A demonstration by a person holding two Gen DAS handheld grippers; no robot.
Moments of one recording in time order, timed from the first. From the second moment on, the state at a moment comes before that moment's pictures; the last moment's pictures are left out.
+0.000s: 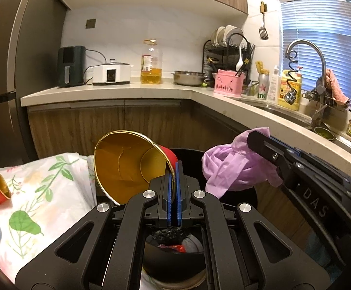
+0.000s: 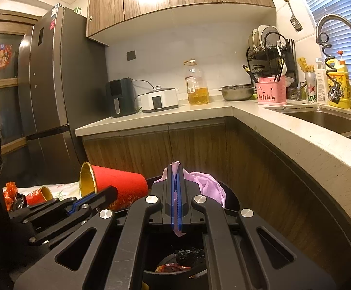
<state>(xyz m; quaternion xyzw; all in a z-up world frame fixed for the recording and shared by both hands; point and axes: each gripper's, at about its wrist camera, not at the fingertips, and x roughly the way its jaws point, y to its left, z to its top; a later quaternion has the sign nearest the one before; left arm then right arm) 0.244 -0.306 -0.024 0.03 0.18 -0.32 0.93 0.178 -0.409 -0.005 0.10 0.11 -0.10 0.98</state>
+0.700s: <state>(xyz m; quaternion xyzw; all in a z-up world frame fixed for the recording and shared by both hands) 0.235 -0.259 -0.025 -0.03 0.18 -0.27 0.94 0.161 -0.411 -0.003 0.11 0.11 -0.11 0.98</state>
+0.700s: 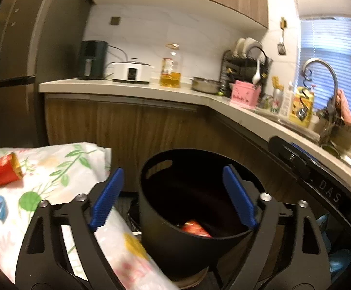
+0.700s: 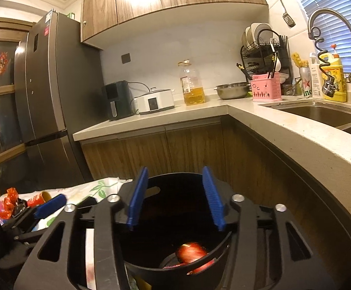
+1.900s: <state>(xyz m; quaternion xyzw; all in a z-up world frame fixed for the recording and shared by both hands) 0.125 -0.021 -0.020 -0.07 0.15 0.00 0.99 0.119 -0.245 -0.014 0.12 0.13 -0.02 0.98</state>
